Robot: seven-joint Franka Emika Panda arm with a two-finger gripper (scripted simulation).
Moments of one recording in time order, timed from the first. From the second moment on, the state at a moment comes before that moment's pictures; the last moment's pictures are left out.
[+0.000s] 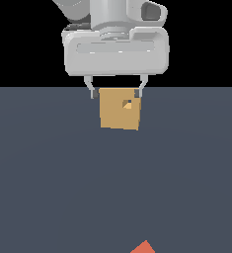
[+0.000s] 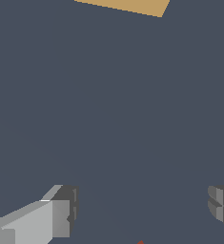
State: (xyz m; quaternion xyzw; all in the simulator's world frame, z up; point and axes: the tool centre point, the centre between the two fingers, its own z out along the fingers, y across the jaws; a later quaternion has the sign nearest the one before) arm 0.002 -0.015 0.180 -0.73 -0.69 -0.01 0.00
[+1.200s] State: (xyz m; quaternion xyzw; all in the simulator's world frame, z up) arm -0.020 -0.211 0.104 -0.91 -0.42 0.00 0.00
